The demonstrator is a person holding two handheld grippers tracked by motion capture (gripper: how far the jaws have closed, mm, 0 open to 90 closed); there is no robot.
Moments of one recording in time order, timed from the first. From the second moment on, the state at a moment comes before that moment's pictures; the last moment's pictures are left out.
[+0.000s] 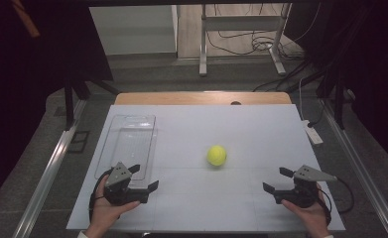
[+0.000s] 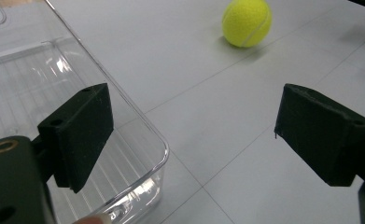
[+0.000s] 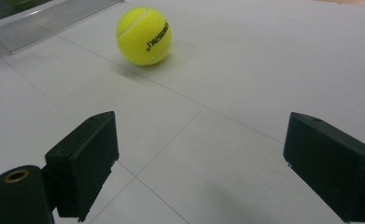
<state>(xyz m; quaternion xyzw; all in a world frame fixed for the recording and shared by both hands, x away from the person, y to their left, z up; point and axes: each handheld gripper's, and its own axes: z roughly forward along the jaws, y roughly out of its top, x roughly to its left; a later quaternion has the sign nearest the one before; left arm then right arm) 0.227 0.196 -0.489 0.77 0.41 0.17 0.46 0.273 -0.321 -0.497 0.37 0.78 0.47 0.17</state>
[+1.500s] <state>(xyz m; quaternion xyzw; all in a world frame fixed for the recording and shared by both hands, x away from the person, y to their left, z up) 0.249 0.171 -0.461 0.80 0.39 0.14 0.43 0.274 -0.322 -0.498 0.37 0.78 0.47 0.17</state>
